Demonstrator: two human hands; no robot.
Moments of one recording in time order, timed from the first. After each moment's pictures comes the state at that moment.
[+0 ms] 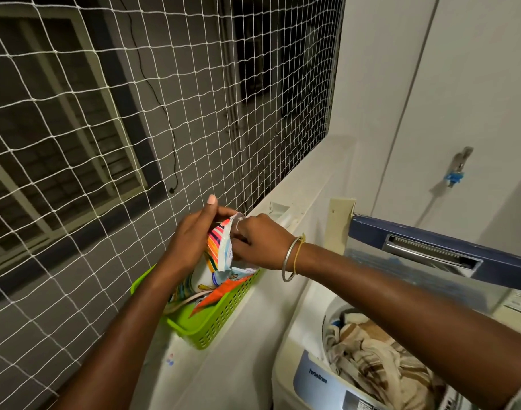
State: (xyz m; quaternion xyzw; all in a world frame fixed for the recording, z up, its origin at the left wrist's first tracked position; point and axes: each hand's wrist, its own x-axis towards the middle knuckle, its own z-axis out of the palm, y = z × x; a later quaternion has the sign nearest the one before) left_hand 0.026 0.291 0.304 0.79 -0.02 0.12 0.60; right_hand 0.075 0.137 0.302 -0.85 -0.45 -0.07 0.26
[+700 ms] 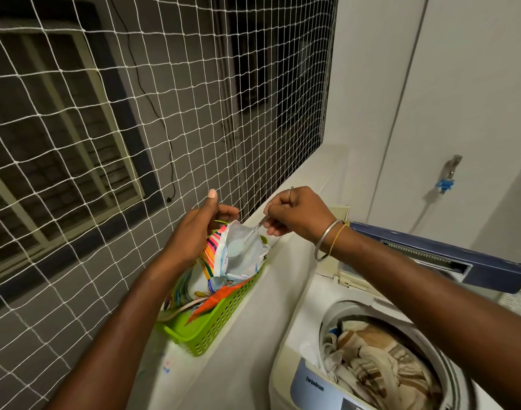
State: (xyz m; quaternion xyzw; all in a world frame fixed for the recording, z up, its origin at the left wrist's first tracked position) left_hand 0.040 0.288 0.320 0.79 0.00 0.08 0.60; right_hand 0.096 0.077 0.338 -0.78 -0.18 0.06 0.60
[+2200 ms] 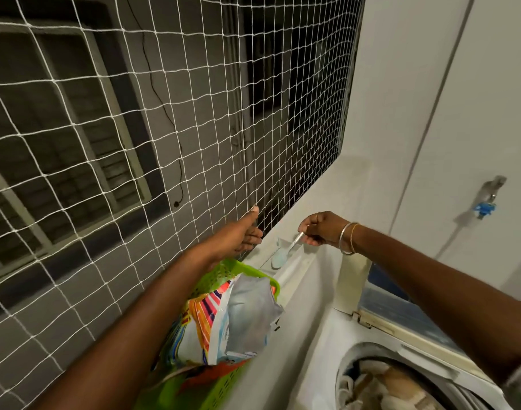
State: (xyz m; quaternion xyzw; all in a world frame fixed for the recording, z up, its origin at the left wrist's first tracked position) left_hand 0.197 0.288 0.299 0.83 0.08 -0.15 0.53; right_hand 0.311 0.054 0.255 -0.80 -0.08 0.20 0.56
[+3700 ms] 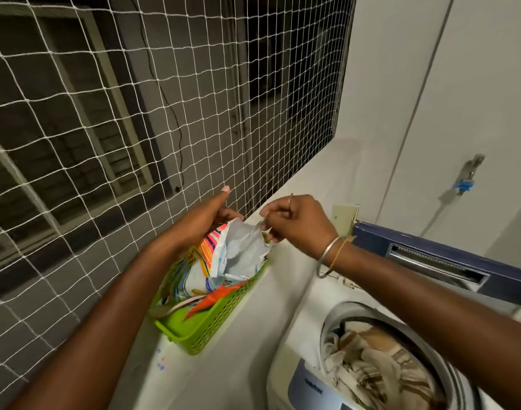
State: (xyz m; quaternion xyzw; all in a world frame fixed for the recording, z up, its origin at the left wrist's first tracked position) left_hand 0.077 0.297 0.318 0.82 0.05 -0.08 0.57; right_hand 0.096 0.080 0.318 -0.78 -0.23 0.00 0.58
